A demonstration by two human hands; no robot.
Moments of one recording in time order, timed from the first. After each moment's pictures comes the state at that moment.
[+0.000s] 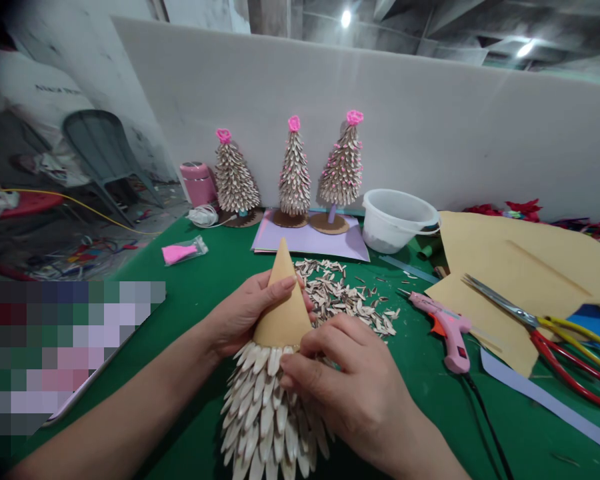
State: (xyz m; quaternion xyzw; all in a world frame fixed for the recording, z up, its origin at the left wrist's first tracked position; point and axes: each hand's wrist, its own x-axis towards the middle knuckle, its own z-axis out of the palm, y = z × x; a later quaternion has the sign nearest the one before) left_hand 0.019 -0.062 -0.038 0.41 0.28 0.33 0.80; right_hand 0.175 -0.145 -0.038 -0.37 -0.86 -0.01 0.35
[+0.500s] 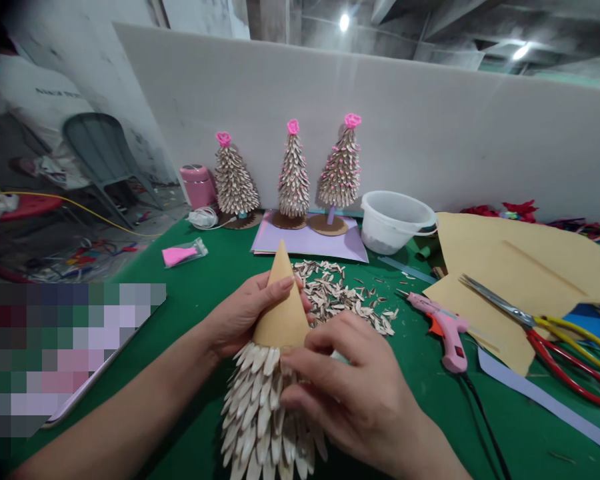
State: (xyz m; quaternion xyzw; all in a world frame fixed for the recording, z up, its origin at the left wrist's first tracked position) left_hand 0.019 -0.063 -0.036 0.40 0.27 0.34 0.81; right_hand 0.183 -0.150 -0.031 -0.36 -0.85 0.05 0.38
